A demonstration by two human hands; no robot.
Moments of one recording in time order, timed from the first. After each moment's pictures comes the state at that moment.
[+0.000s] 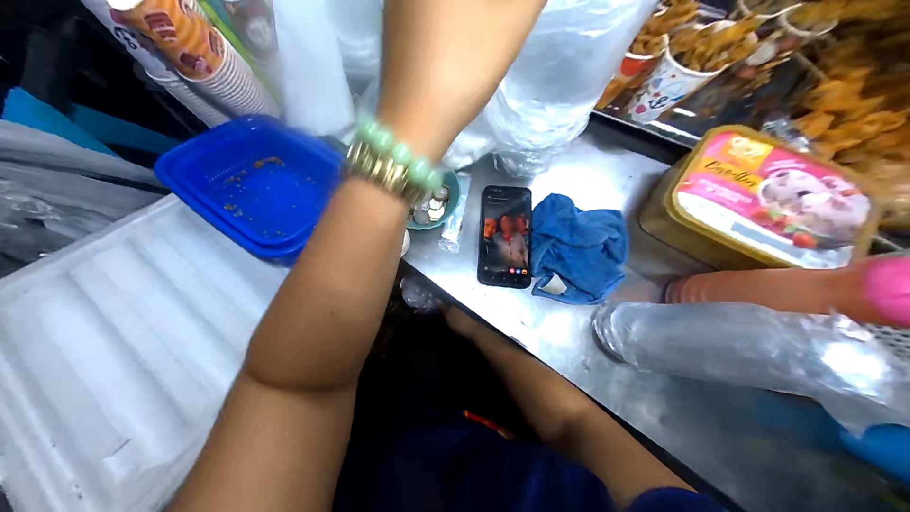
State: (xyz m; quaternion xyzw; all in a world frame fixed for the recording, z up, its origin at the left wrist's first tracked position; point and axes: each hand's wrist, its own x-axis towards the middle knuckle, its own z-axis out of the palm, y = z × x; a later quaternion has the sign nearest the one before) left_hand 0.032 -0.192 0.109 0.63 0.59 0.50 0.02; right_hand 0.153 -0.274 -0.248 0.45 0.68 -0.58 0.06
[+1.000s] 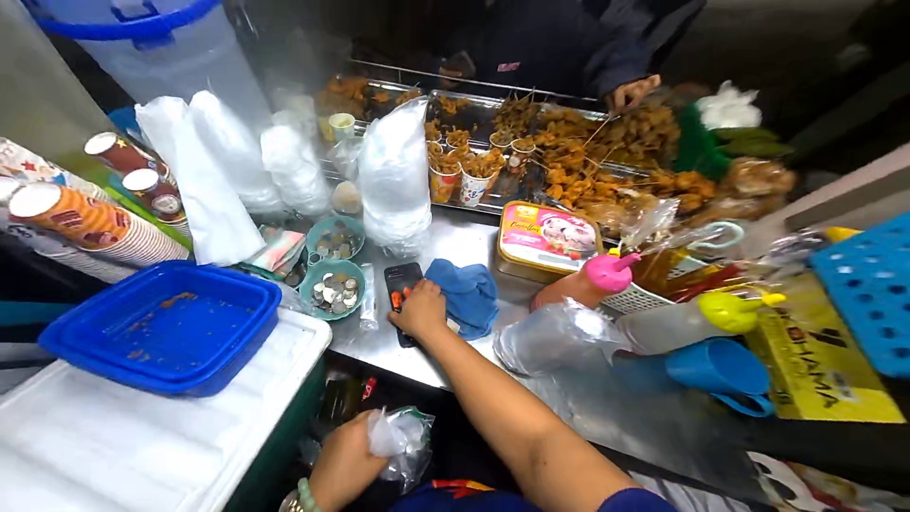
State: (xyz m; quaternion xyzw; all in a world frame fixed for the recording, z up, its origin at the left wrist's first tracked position) left_hand 0.016 -0.395 -0.105 0.69 0.62 0.12 0.36; right_hand 0.170 -0.191 -0.087 0.68 0.68 -0.28 0.00
